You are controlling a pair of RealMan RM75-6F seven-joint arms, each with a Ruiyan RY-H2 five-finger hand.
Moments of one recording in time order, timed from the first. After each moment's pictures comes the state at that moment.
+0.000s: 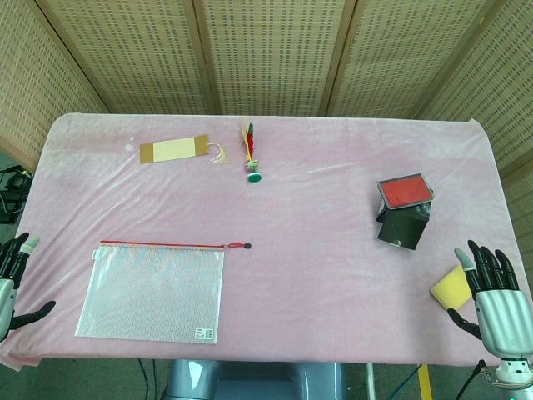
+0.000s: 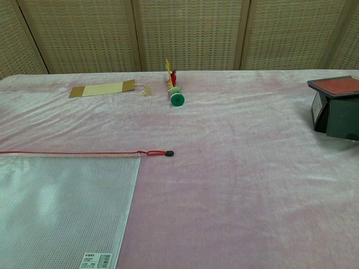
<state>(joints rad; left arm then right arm) -0.02 -1.01 -0.01 -1.82 1.54 1.54 0.10 0.00 -1.06 0.03 -1.75 -1.65 1.61 -0.19</state>
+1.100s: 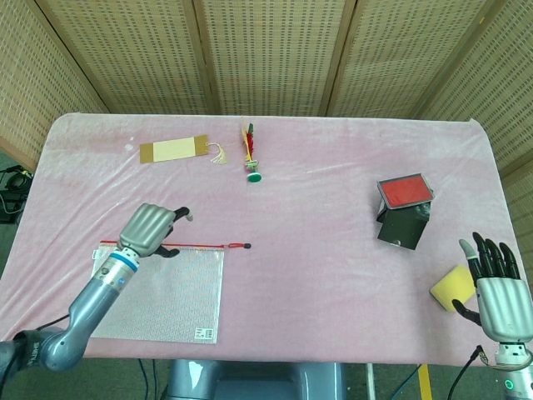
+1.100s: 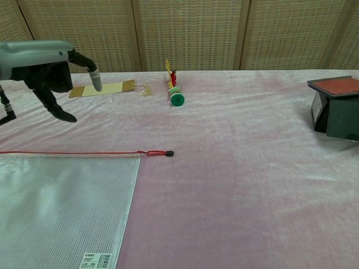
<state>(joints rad) -0.70 -1.27 -0.27 -1.82 0.96 0.89 0.54 0.05 -1.08 0.08 -1.73 -1.52 1.52 -0.25</state>
